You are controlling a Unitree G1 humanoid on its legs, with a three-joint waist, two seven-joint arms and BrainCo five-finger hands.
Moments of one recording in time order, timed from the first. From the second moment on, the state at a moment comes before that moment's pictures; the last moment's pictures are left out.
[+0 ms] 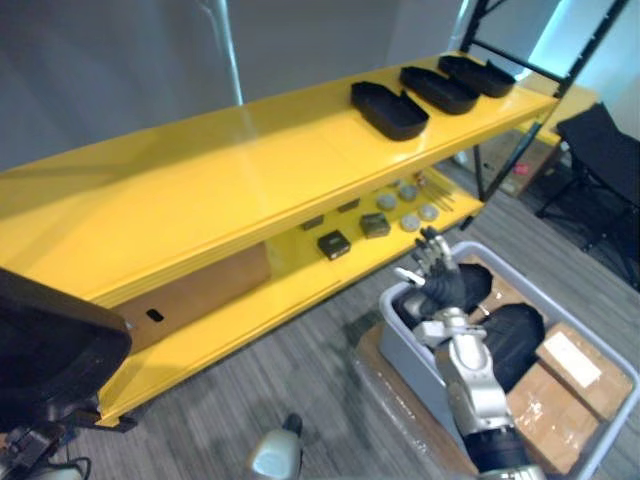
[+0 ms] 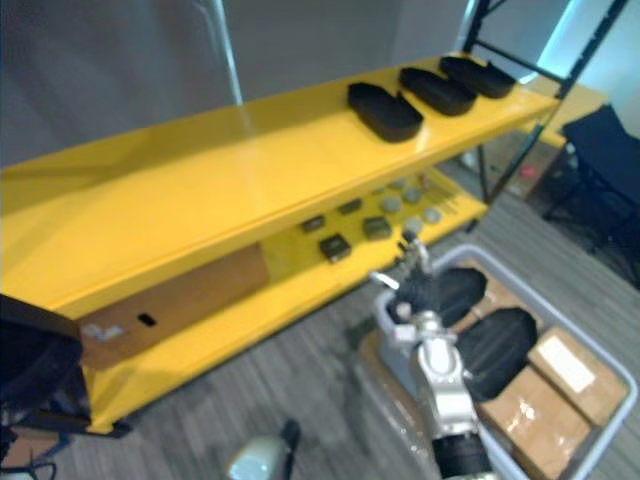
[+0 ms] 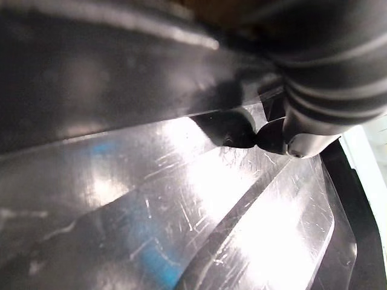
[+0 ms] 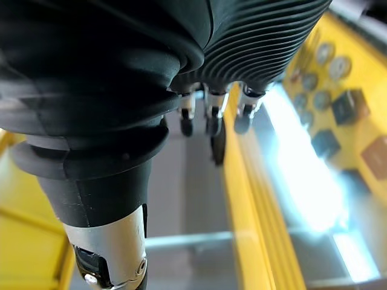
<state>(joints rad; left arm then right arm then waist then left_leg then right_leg) 0.38 0.00 0.69 -0.49 -0.29 -0.45 0.27 -0.08 -0.16 0.07 0.08 0.25 -0.21 0.00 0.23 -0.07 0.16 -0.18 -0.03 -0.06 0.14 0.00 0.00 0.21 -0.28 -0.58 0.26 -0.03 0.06</state>
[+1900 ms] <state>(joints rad) 0.20 0.19 0.37 -0.47 -0.10 -0.43 0.25 -0.03 -0.32 -0.37 -0.08 0.19 -0.37 -0.13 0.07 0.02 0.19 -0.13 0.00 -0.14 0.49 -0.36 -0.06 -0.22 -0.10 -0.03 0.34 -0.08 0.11</state>
